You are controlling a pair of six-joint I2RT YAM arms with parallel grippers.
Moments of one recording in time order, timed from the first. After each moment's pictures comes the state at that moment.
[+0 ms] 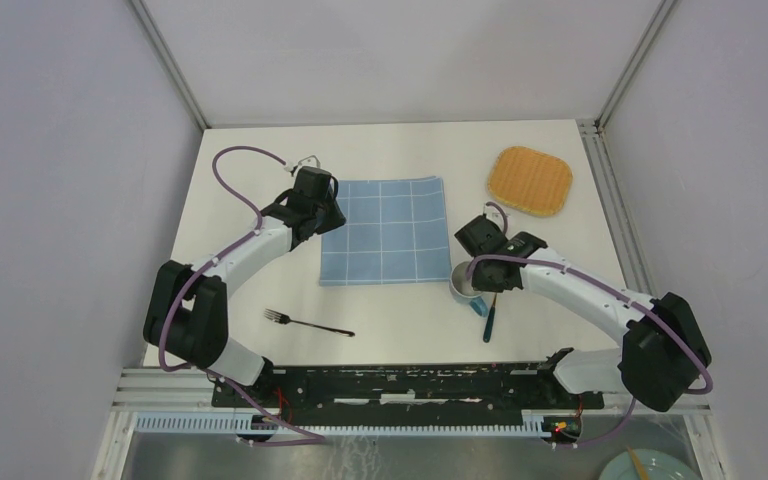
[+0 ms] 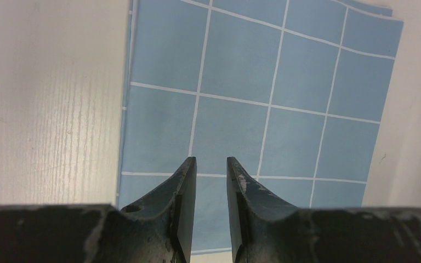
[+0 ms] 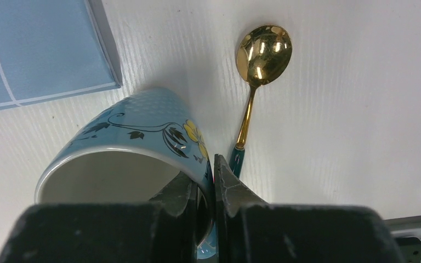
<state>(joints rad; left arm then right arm) -0.41 1.51 1.01 -0.28 -0.17 -0.64 0.67 1.31 0.87 -0.80 0.35 0.75</state>
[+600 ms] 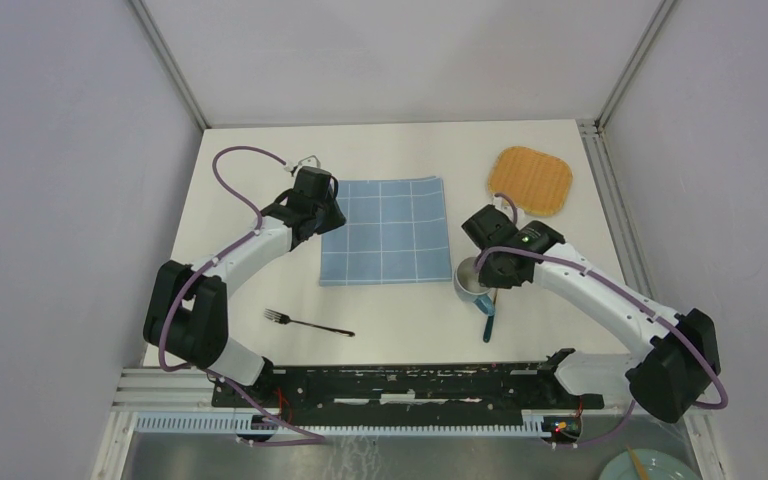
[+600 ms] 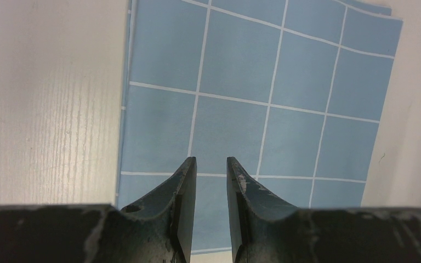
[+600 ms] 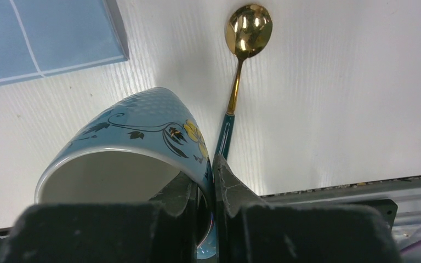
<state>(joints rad) -0.41 1.51 1.01 -0.28 -0.16 -0.64 0.67 1.25 1.02 -1.01 0.33 0.77</state>
